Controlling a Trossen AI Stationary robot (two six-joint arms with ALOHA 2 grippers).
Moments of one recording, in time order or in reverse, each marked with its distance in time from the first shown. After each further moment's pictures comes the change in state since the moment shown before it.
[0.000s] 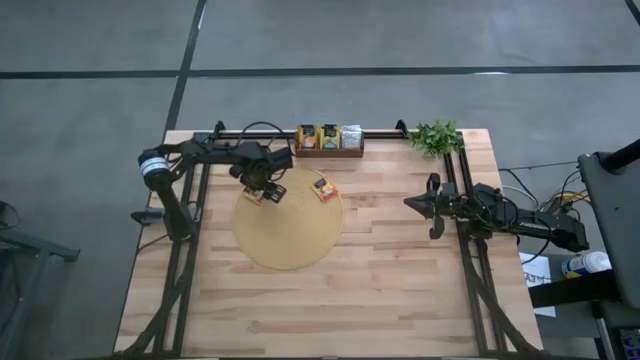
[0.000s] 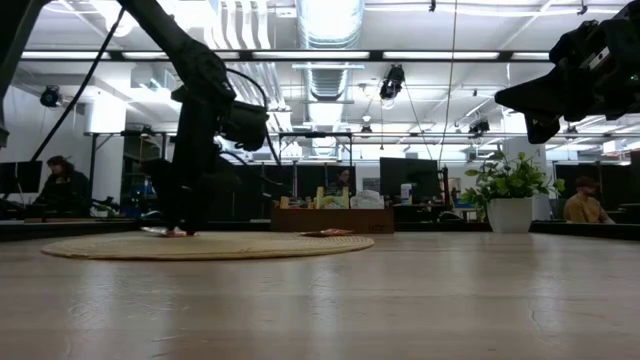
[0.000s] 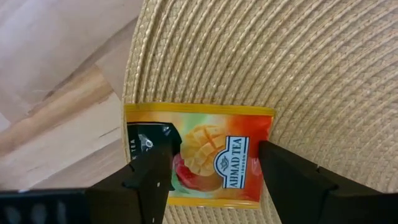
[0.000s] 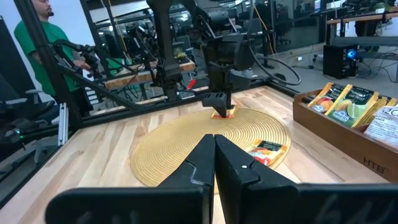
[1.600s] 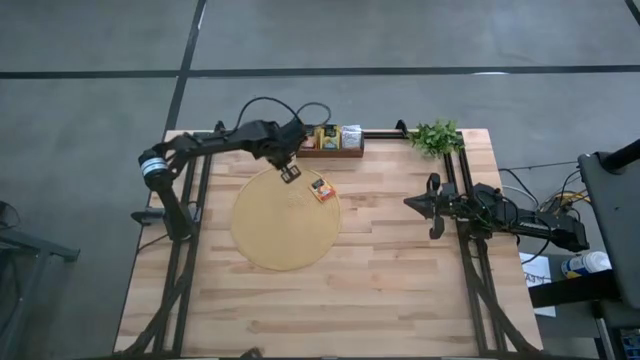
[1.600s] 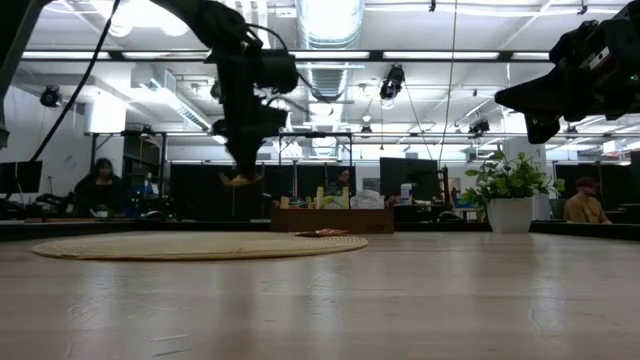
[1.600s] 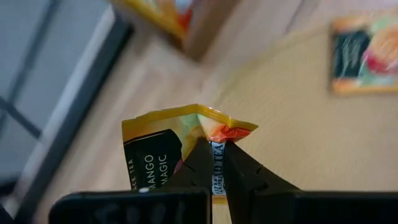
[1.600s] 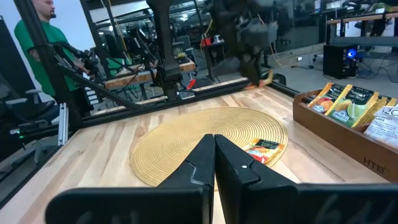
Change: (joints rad) left arm -0.007 -0.005 0.341 -0.007 -0.121 0.482; right arm 0.000 0.000 0.000 0.000 0.000 0.000
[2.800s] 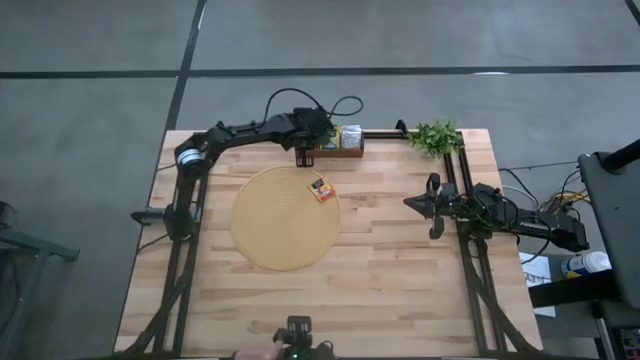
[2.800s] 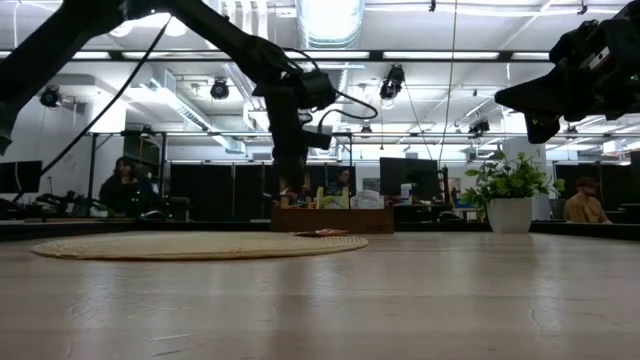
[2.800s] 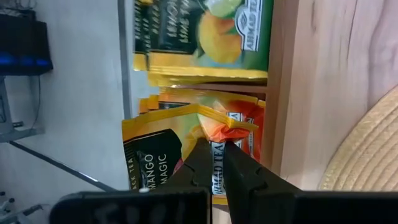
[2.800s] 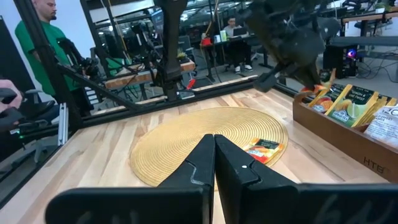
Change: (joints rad) left arm 0.029 0.299 0.290 0.210 -0.132 0.695; right arm 0.000 0.000 0.000 0.000 0.000 0.000
